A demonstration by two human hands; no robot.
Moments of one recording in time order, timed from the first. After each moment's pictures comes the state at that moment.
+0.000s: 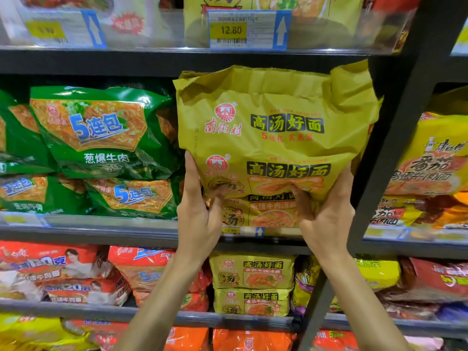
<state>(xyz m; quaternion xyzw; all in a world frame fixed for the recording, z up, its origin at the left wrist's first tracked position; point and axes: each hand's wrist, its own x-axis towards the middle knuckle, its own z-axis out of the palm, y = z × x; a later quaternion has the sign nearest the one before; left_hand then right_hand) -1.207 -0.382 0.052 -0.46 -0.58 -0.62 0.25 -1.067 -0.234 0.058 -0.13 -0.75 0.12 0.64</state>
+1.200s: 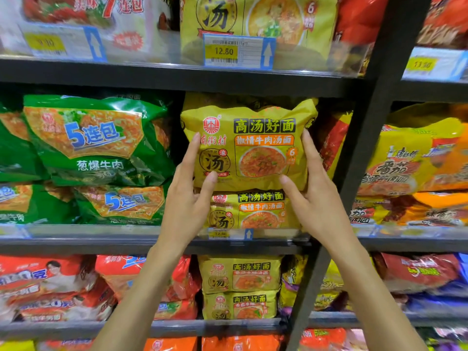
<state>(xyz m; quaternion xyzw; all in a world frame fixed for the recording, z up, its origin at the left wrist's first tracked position) -1.219 -0.394 0.086 -0.49 -0.64 -0.57 0.16 -1.039 -0.254 0.111 -0.21 -0.85 0.19 0.44</state>
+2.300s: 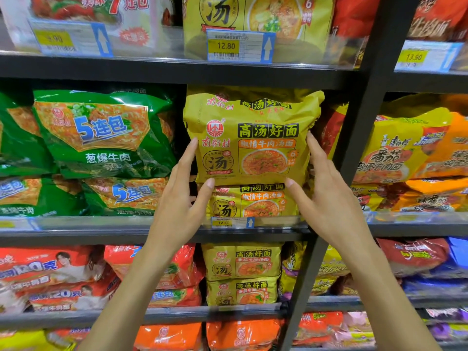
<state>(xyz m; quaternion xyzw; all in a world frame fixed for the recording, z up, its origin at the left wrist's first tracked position) -1.216 -0.432 0.080 -0.51 -0.66 -0.54 0.11 -1.011 -0.284 0.114 -0.29 -0.87 0.09 0.39</state>
